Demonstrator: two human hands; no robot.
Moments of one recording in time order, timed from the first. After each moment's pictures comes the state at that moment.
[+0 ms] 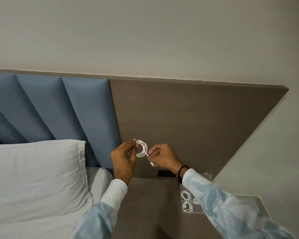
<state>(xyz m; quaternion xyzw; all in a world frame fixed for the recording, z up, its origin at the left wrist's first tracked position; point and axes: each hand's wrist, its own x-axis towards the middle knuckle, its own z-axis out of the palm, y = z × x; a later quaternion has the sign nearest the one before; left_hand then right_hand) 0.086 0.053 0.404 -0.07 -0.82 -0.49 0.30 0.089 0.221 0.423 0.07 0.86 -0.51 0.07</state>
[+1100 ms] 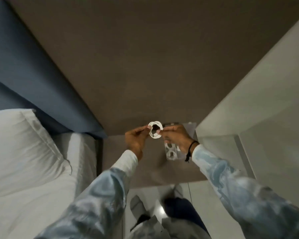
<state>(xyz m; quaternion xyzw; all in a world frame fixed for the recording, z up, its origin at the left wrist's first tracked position) 0.094 0.199 0.285 0.20 -0.62 -0.74 -0.16 0.121 0.348 0.312 0.31 0.68 -0.64 0.15</state>
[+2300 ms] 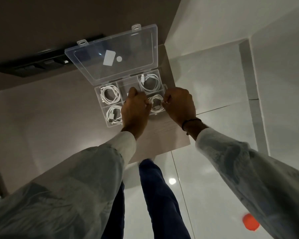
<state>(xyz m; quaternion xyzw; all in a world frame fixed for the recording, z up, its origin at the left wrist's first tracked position) 0.121 0.472 -0.139 -0.14 -0.94 -0.23 -0.19 0.172 0.613 -0.126 0.27 0.91 -0.29 0.11</state>
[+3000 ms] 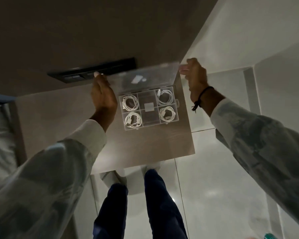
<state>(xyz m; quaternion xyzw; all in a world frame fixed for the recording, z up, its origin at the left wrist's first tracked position) 0.024 0.394 -0.068 0.22 -0.80 -0.54 -0.09 0.064 0.636 -0.040 0.52 0.57 -0.63 0.02</state>
